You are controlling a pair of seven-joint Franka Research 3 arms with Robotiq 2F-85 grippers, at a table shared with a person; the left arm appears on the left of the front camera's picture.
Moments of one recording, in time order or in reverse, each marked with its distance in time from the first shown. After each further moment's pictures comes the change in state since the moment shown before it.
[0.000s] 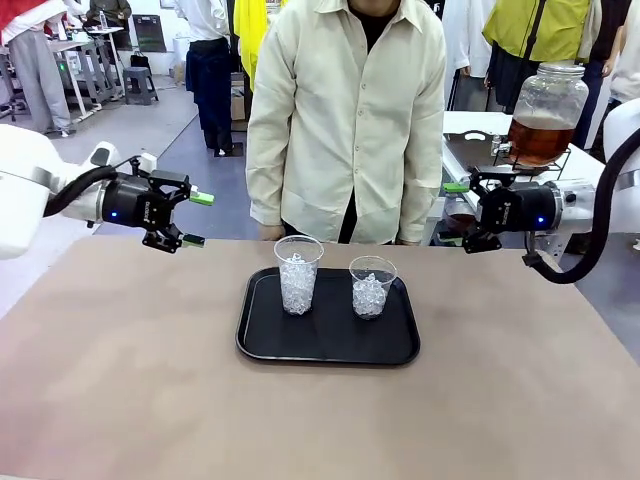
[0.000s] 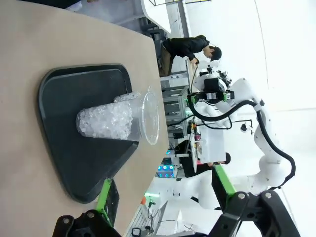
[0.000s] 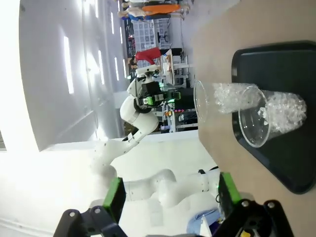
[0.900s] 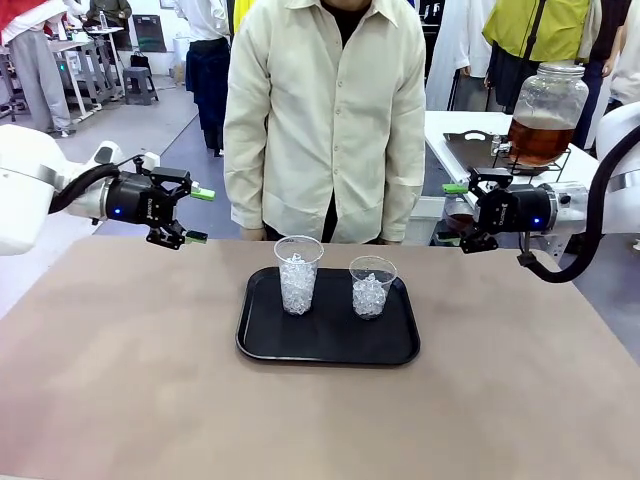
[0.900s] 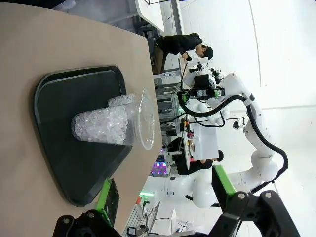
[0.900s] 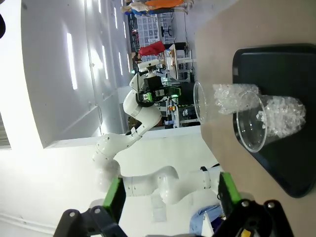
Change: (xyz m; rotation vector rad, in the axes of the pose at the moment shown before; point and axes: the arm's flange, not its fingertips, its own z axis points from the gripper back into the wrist) left arm 0.013 0.003 -0.001 -0.035 0.018 0.009; right arm 0.015 -0.008 0.001 0.017 0.028 -0.009
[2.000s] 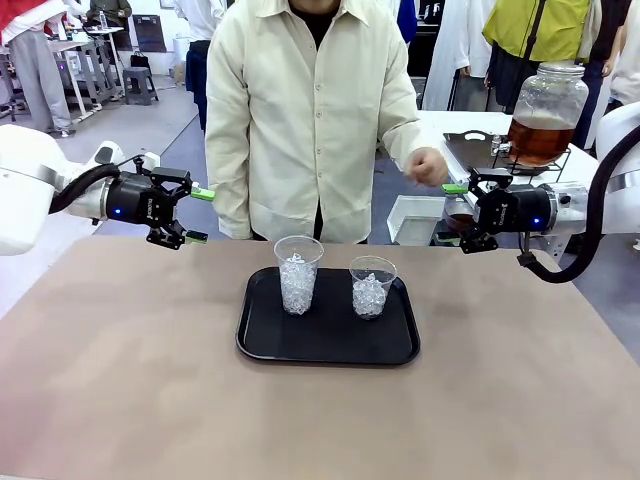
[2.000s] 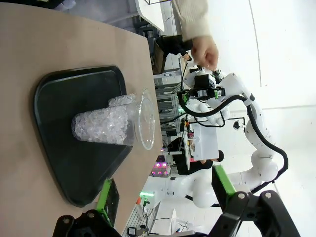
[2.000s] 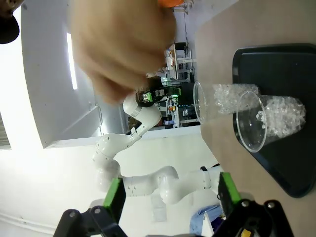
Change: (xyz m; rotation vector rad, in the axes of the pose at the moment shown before) left arm 0.000 0.000 0.000 0.001 0.000 0.000; right arm 0.000 0.000 0.000 0.000 0.000 0.000
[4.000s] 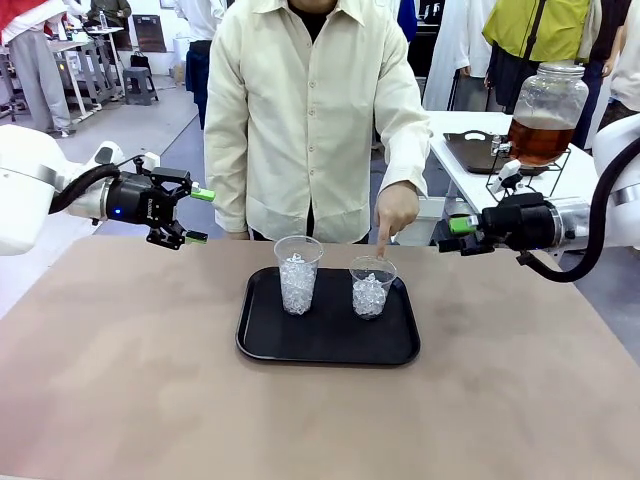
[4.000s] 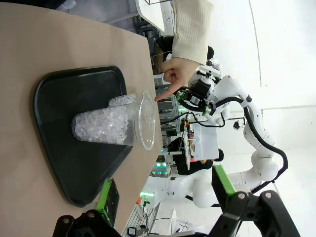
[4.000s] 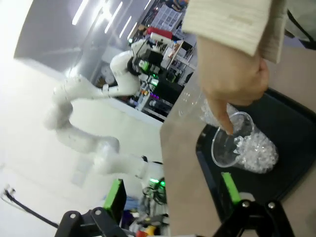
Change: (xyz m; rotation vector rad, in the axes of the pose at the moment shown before) left arm 0.000 0.000 0.000 0.000 0.000 0.000; right arm -0.018 -0.026 0.004 -0.038 0.068 0.655
